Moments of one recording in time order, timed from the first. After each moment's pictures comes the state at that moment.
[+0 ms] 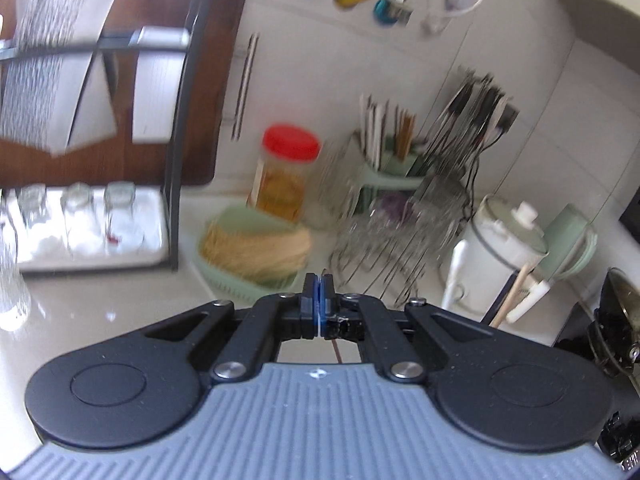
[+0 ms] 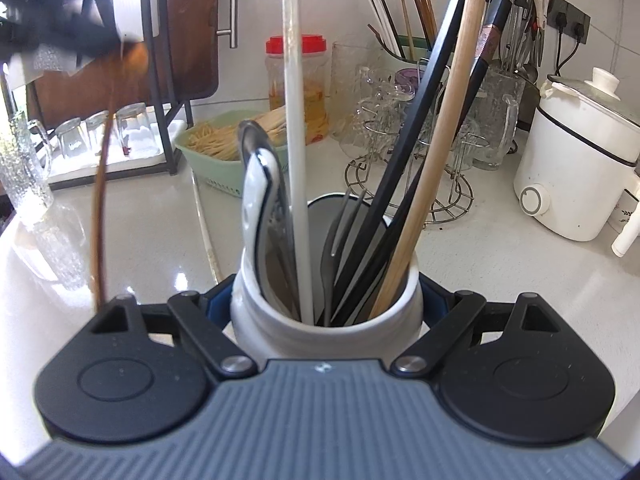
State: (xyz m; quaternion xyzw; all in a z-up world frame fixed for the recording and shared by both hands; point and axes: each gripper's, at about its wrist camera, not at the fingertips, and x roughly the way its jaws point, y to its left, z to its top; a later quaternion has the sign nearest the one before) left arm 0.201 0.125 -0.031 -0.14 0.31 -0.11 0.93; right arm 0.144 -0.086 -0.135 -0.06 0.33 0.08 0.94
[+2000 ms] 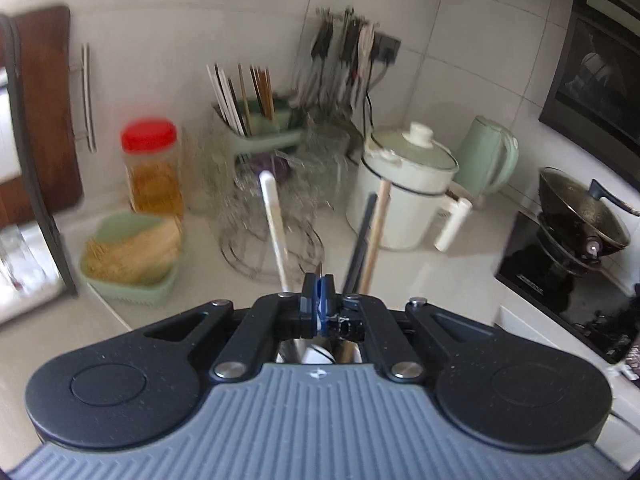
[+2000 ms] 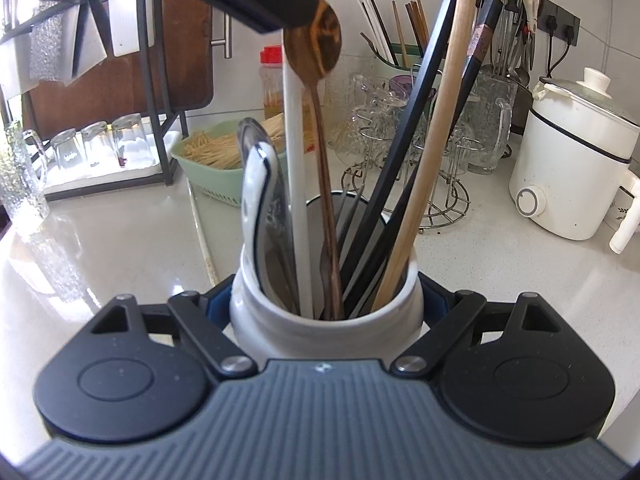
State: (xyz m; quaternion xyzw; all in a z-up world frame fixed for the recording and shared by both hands) left arm 0.188 0.034 -0.047 -0.04 0.33 -0.27 0.91; right arm 0.141 -0.083 -0.137 -0.05 0.31 0.07 0.95
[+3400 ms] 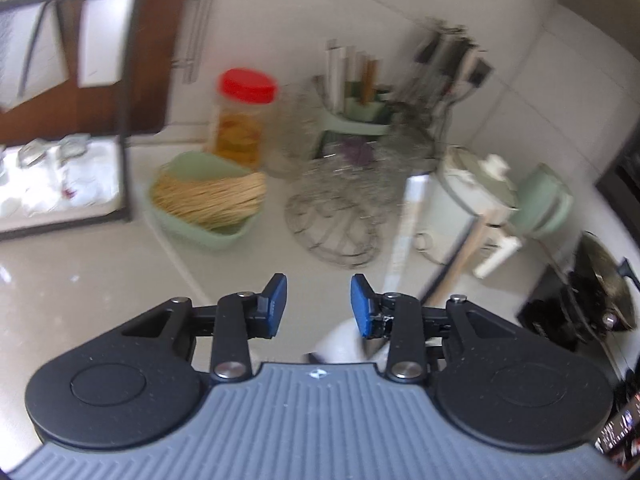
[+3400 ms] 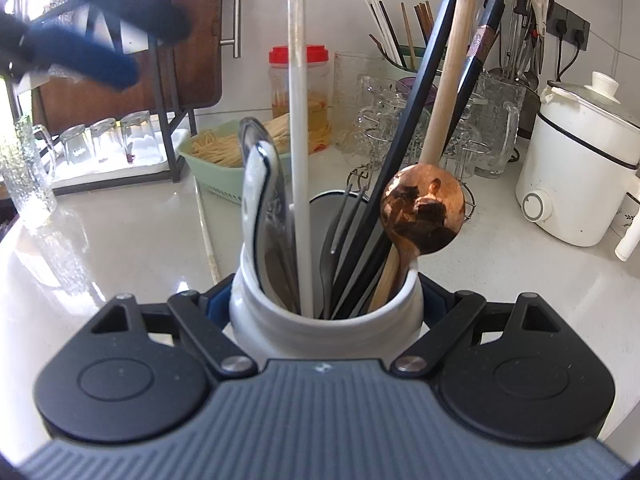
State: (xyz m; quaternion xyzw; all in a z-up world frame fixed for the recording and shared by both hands) left arm 0.201 0.102 -0.060 -0.14 0.38 -0.16 0.90; right arm 0.141 -0.083 -0.137 -0.05 0.31 0.08 0.94
